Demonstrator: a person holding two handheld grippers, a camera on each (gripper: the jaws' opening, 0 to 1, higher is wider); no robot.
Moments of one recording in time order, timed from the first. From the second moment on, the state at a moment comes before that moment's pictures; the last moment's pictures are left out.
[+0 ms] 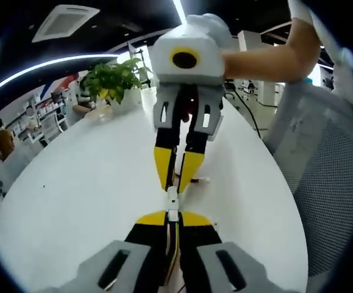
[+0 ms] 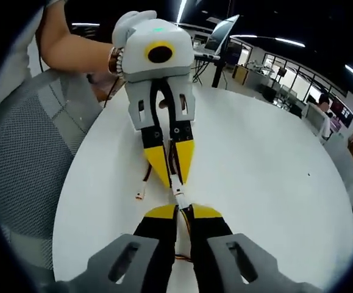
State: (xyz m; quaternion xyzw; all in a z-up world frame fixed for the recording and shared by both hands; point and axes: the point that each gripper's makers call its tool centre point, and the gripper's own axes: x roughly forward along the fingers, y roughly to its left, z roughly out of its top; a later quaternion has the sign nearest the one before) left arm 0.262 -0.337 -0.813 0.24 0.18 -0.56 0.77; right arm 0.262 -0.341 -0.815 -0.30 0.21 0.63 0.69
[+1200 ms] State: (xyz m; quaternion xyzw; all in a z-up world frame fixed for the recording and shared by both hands) left arm 0.272 -0.334 -0.817 0.22 0.19 -0.55 0.79; right arm 0.267 -0.335 -0.820 -0.29 0.20 0.63 0.69
